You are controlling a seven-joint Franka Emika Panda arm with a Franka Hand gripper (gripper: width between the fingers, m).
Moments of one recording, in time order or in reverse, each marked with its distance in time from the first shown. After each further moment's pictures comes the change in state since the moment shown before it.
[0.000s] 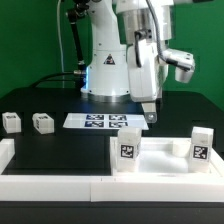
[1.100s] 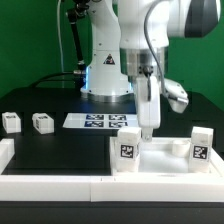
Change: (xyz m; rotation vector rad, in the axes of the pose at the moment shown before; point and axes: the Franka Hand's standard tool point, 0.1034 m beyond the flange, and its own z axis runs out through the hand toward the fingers) arm 0.023 0.055 0.062 -0.031 0.090 -0.166
